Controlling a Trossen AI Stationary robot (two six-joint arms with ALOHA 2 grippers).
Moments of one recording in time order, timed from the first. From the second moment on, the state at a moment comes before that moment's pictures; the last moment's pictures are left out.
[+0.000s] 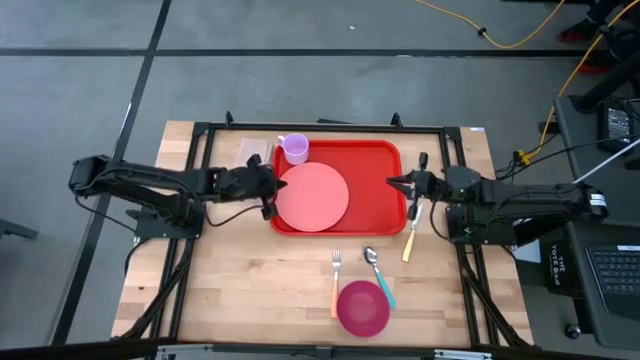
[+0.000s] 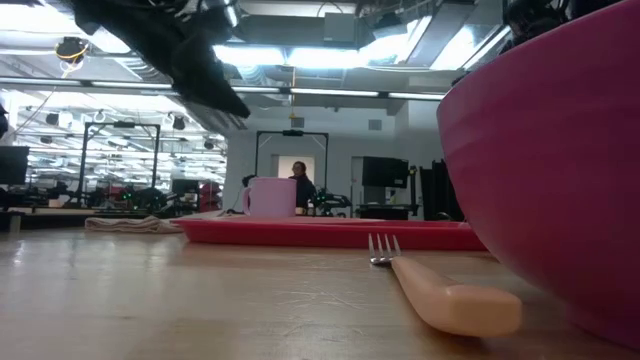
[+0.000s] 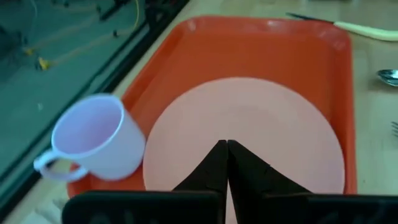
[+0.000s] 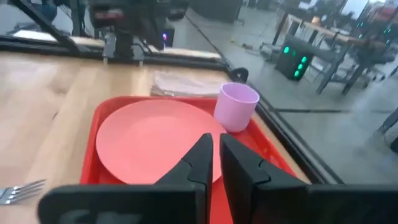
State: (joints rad) left arm 0.04 1.08 0.63 -0.13 -0.37 -0.09; right arm -0.11 0.62 0.35 0.06 0.18 -0.16
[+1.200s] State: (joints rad) left arm 0.00 1.08 0.63 0.01 -0.40 0.12; right arm 0.47 1.33 1.16 -1.00 0.35 0.62
